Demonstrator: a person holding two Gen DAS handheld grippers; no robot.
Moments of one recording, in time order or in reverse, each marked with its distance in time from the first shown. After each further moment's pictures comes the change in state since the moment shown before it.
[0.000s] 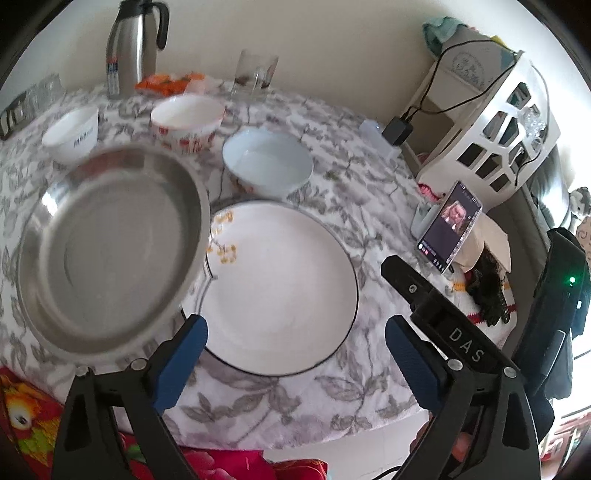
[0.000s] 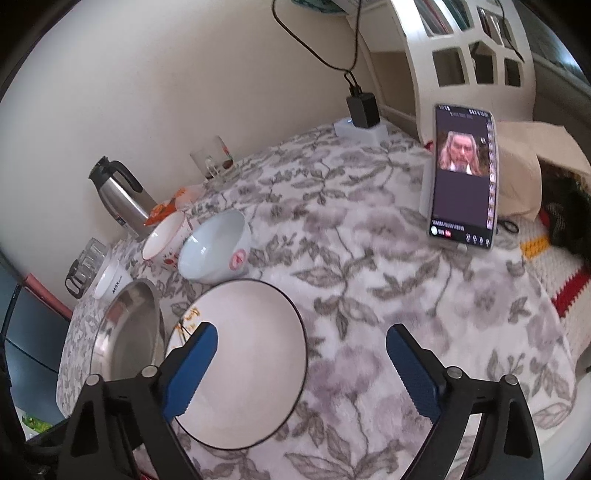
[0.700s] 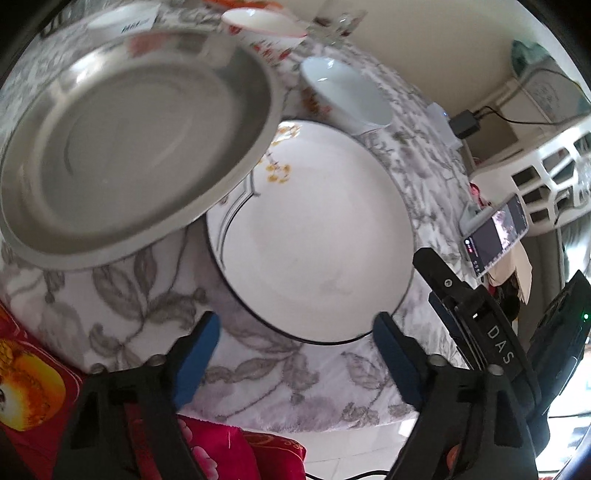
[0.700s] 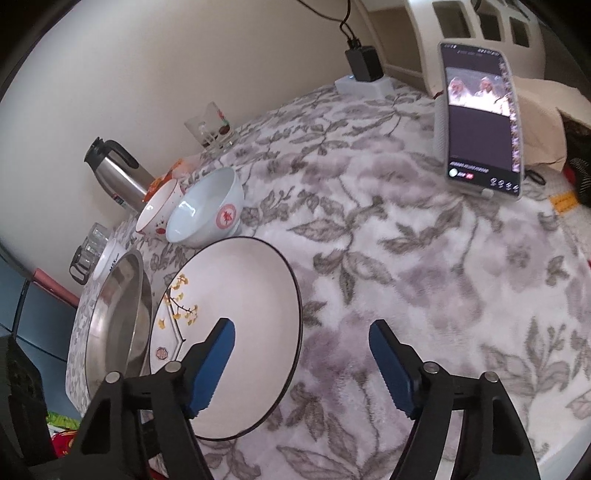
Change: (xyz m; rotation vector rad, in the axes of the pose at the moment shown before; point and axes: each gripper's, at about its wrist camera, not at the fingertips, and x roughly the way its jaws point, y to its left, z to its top) left arm 0.048 0.043 -0.030 -0.289 0.151 0.024; right arm 0.041 -0.011 -0.023 0.025 0.108 0.062
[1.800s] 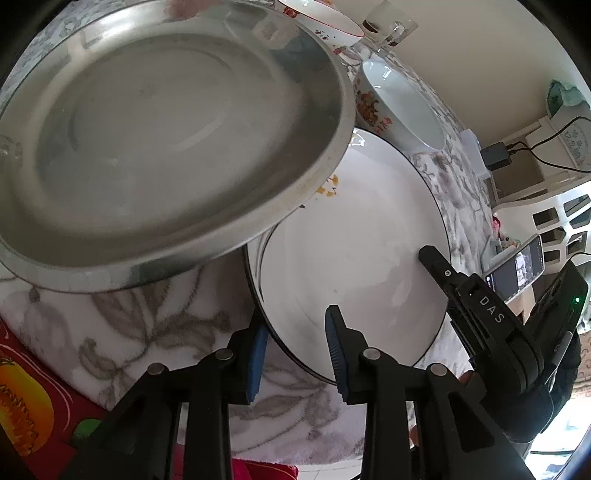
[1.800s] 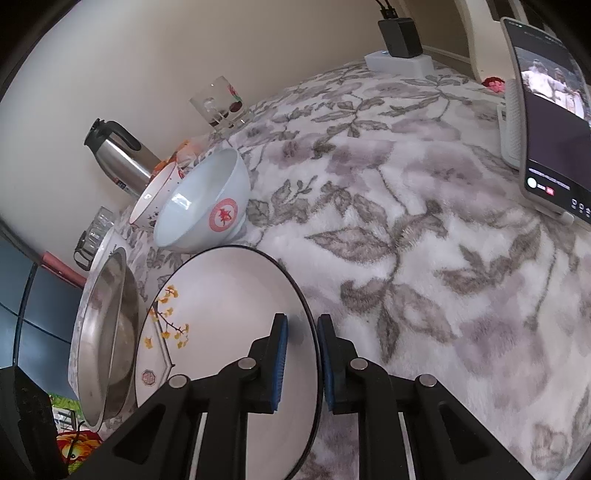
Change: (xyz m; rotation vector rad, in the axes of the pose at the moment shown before) left arm 0.024 0.023 0.015 -0.115 -0.021 0.002; right arm 0.058 0.005 0.026 -0.054 0.061 0.069
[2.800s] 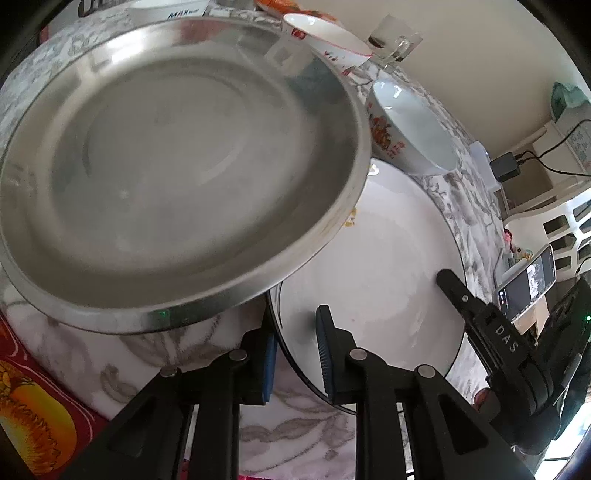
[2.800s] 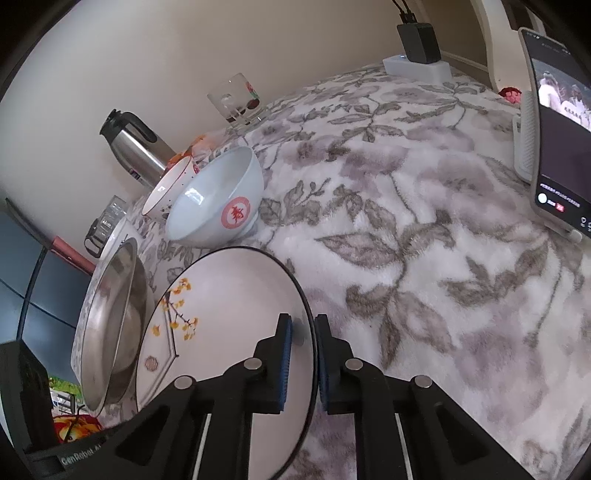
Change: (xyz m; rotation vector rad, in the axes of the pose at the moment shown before) left arm -0.003 -0.001 0.009 0.023 -0.081 0.058; right arm -0.005 -0.002 0.000 -0.059 0.000 0.043
